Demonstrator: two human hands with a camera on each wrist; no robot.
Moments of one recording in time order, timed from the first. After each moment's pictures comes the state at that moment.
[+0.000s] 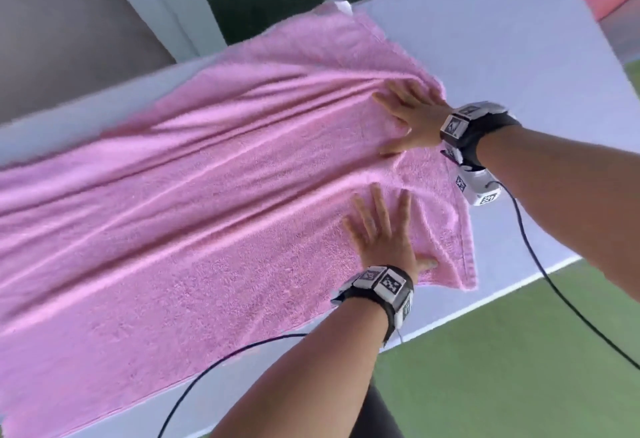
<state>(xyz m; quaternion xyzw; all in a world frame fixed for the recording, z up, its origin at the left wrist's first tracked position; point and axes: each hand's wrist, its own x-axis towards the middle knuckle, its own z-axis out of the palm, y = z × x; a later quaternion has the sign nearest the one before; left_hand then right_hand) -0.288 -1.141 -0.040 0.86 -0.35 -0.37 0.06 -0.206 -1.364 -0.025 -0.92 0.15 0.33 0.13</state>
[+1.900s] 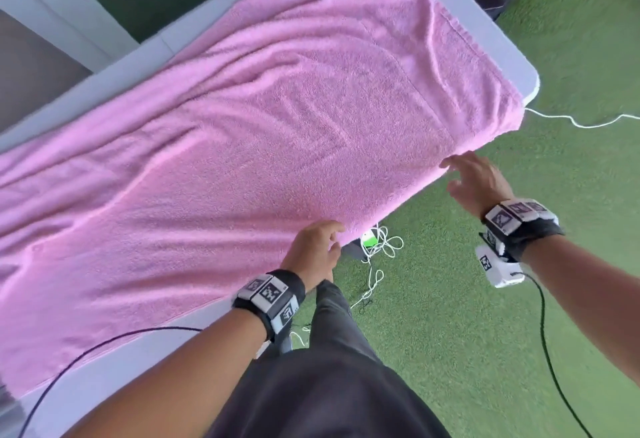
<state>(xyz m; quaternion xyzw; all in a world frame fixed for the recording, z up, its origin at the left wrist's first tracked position) -0.368 -1.048 0.004 0.75 -0.47 -0.40 0.22 -0.575 -1.305 0.002 -0.86 0.46 0.10 0.21</state>
